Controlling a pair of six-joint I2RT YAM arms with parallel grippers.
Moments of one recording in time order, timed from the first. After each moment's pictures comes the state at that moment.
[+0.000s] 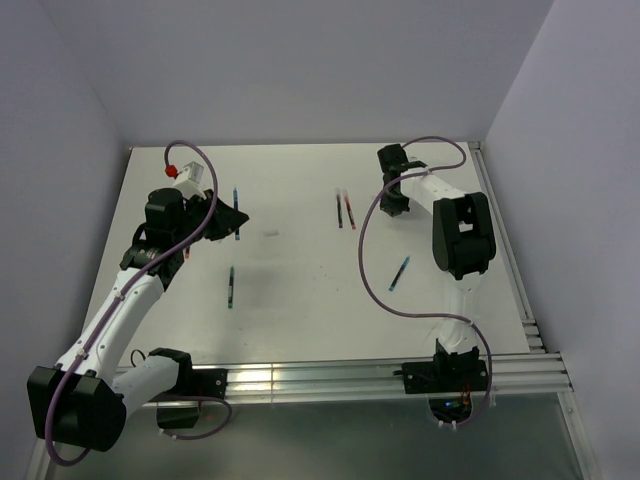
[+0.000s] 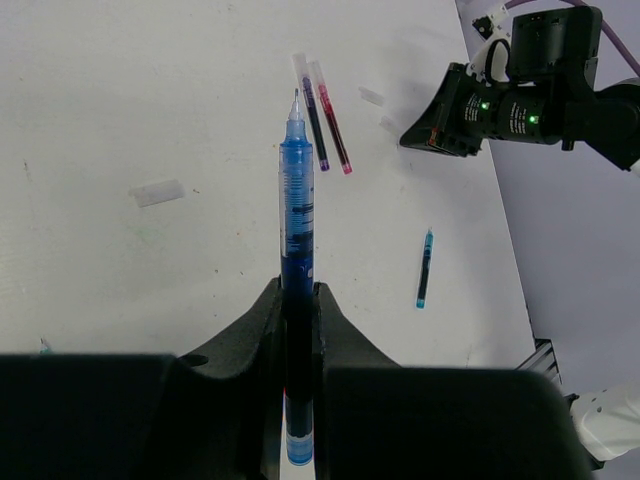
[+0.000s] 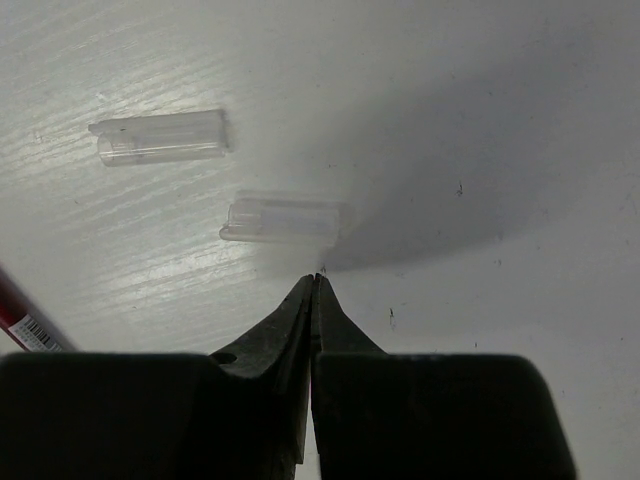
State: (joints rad) left arm -0.21 1.04 0.84 -0.17 0.37 -0.60; right arm 0.21 2.10 1.58 -0.63 0.27 0.44
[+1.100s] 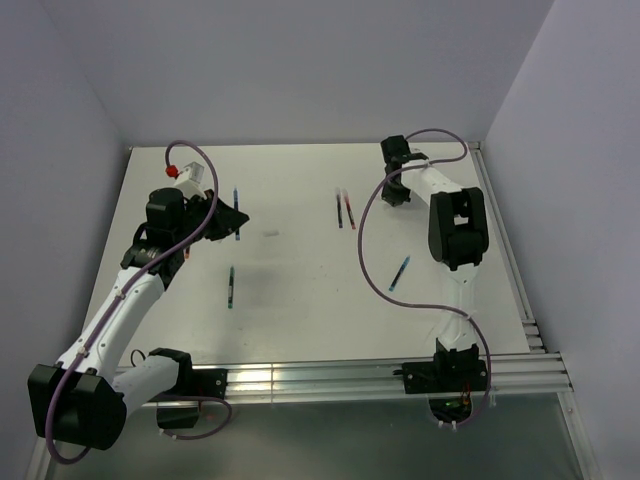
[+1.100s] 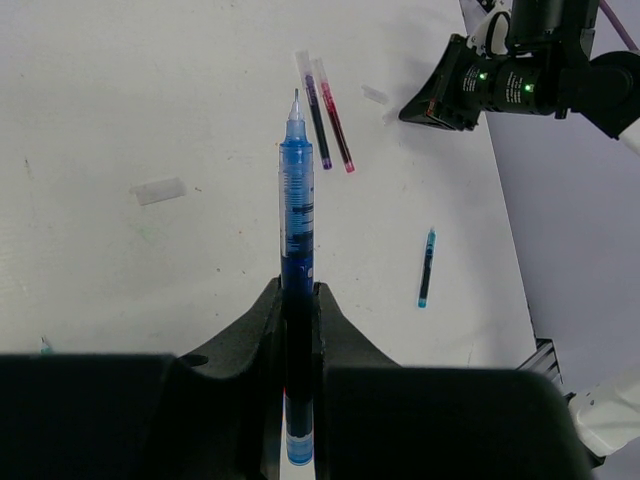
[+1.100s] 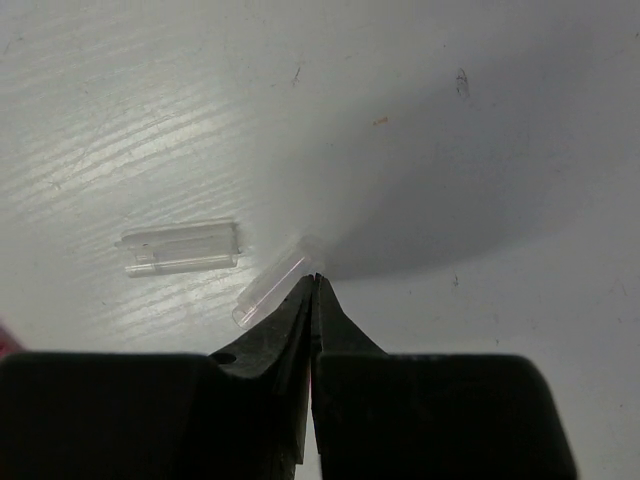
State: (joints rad) left arm -0.21 1.05 0.84 -0.17 0.37 -0.60; right arm 0.18 2.21 1.73 -0.65 0.27 0.44
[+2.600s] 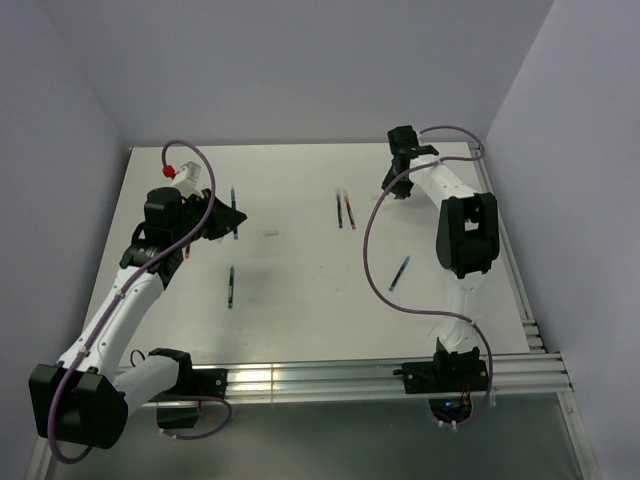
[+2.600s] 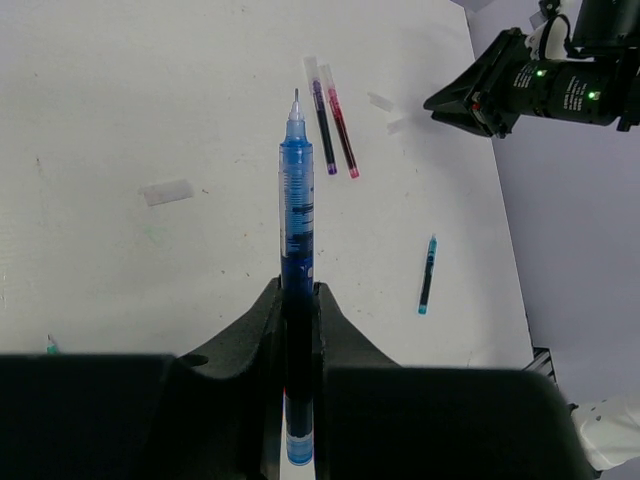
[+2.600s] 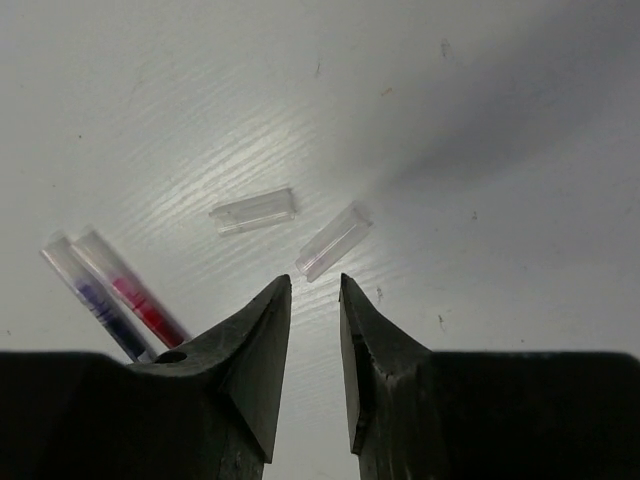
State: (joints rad) left arm -0.19 1.05 0.84 -0.17 0.37 -0.61; right arm 0.17 2.11 1.75 -0.70 0.23 0.65
